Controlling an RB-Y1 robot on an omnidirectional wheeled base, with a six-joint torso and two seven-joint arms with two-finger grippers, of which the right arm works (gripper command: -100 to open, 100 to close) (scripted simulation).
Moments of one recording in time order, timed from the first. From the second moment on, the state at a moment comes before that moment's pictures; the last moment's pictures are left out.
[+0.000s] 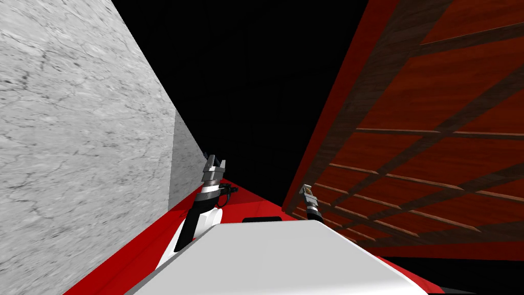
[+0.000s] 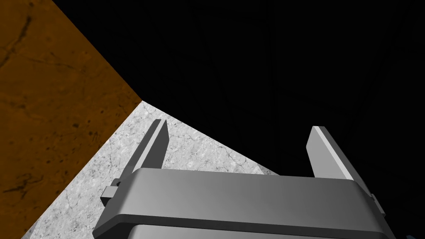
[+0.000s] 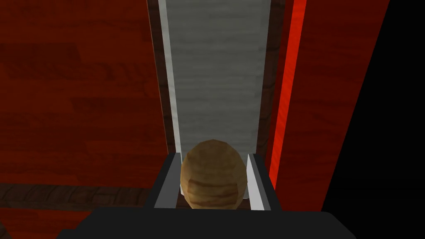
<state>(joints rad) 0.15 -0.20 -0.11 -0.83 -0.35 -0.83 1.58</state>
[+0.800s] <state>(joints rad) 0.14 -0.19 -0.11 -0.85 -0.51 -0.69 1.52</state>
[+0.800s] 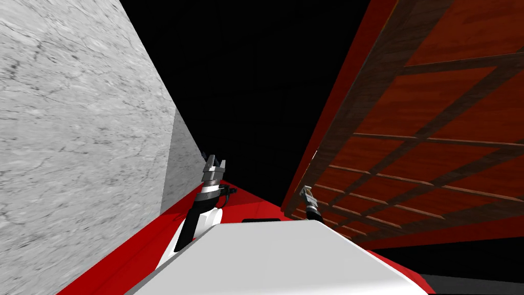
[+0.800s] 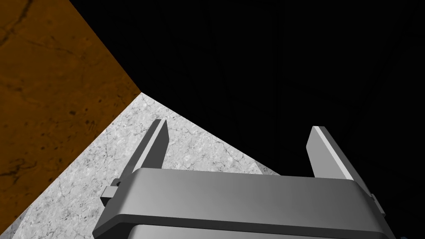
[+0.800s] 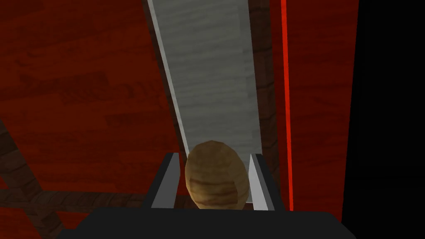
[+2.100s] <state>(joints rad) 0.15 -0.20 -0.09 -0.84 -0.72 -0.54 1.49</state>
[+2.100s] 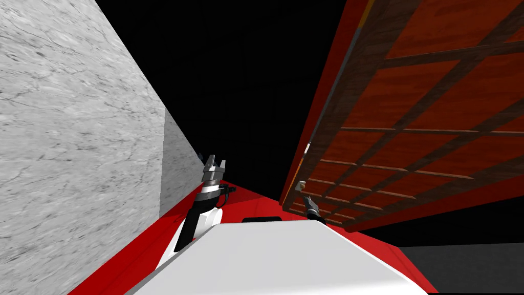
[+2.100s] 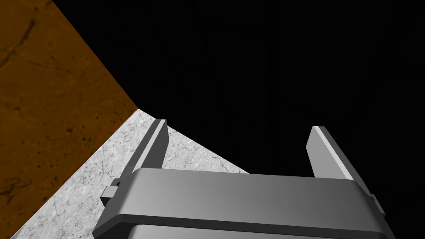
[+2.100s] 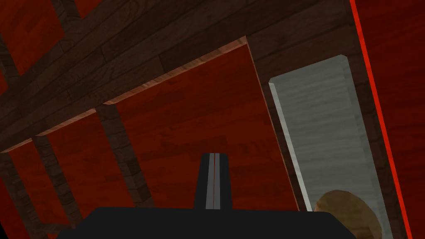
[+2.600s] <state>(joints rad) 0.17 -0.20 -0.02 -0.86 -0.70 -0.64 1.58</state>
